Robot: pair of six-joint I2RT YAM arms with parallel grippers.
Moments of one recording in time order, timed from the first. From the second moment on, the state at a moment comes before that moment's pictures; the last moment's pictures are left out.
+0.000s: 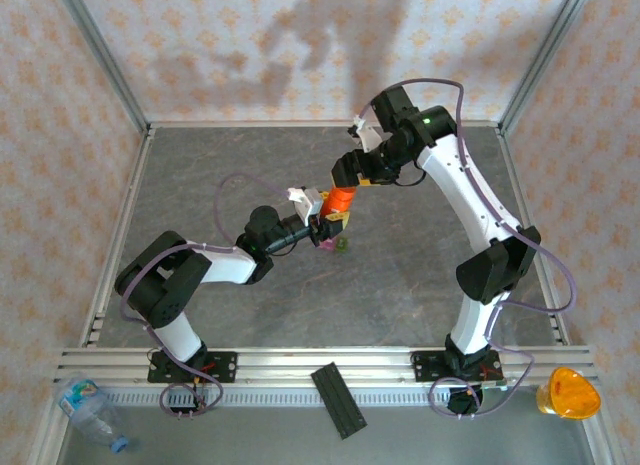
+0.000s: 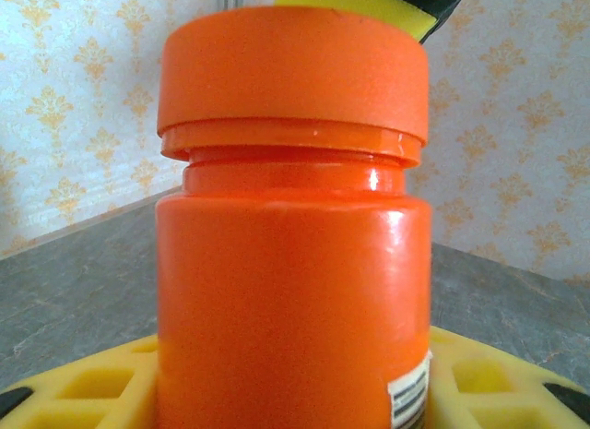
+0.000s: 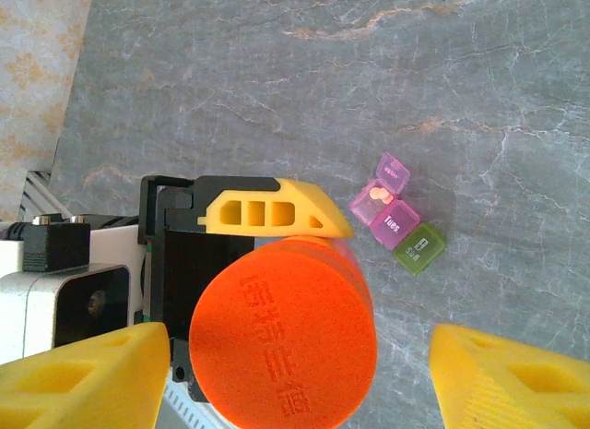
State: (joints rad) left arm -0.60 1.68 0.64 1.11 0.40 -0.12; right arm 0.46 1.81 2.04 -1.36 -0.48 0.16
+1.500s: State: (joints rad) left arm -0.59 1.68 0.63 0.97 0.31 -0.07; right arm 0.48 1.76 1.77 -1.09 -0.48 0.39
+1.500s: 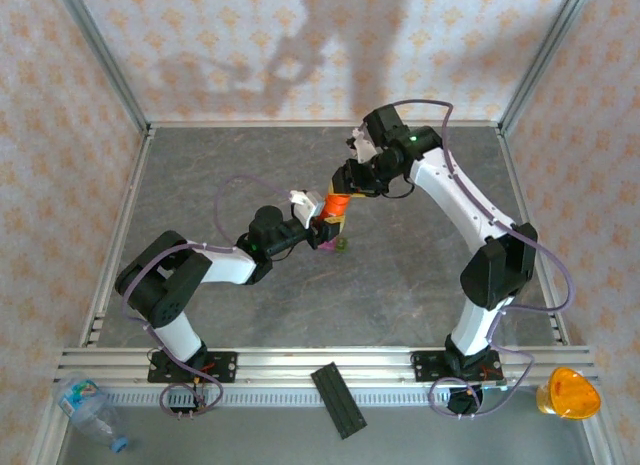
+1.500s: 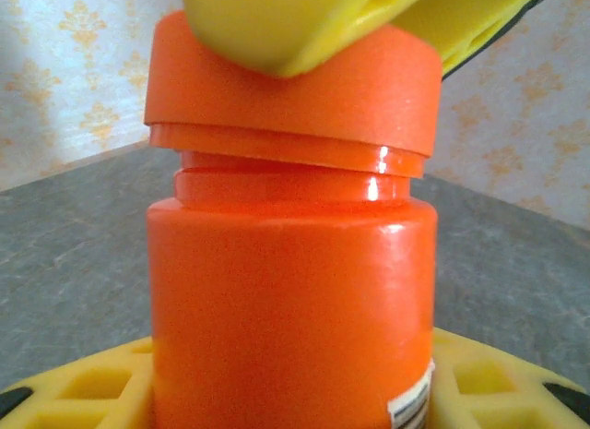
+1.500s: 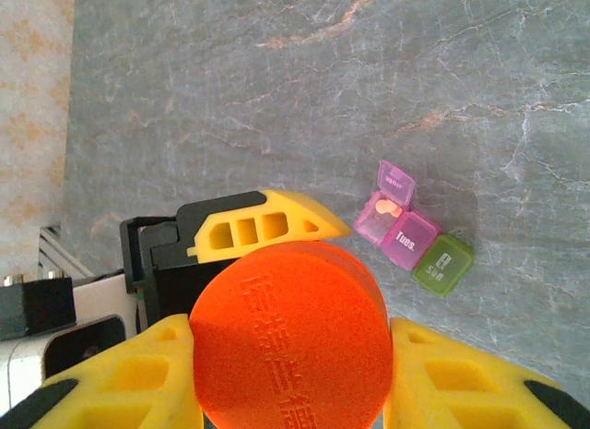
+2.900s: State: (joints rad) left arm -0.57 1.68 0.77 1.11 0.68 -0.39; right arm 0.44 1.59 1.93 -1.24 -0.47 0.10
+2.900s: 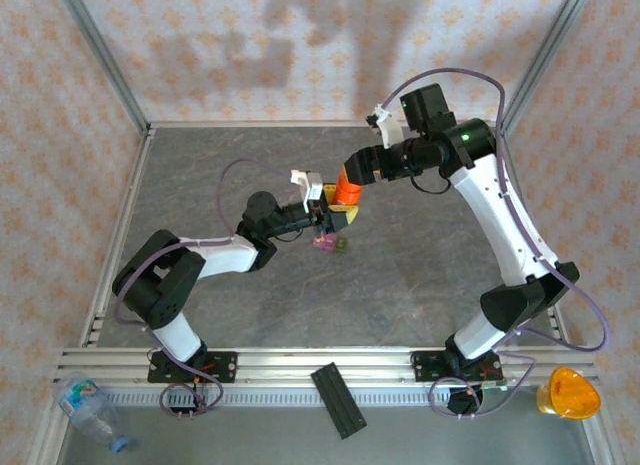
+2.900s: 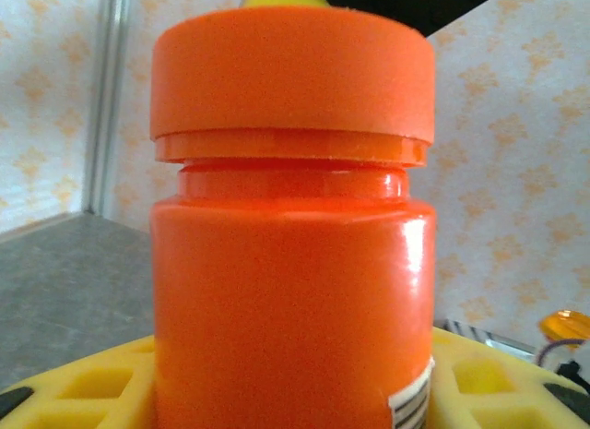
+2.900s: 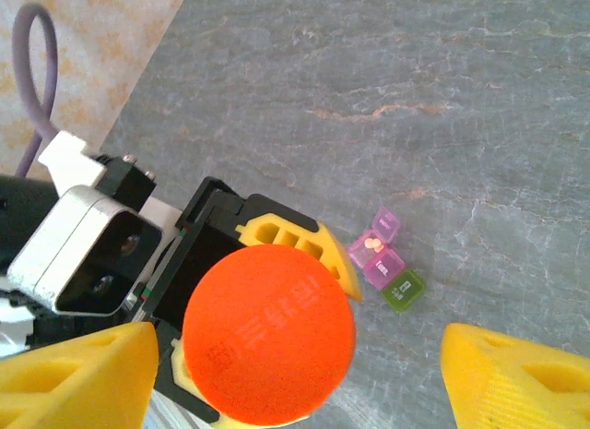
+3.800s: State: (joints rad) left arm -0.57 1.69 0.80 1.11 0.79 -0.46; right arm 0.44 1.63 1.95 -1.30 -0.54 0.03
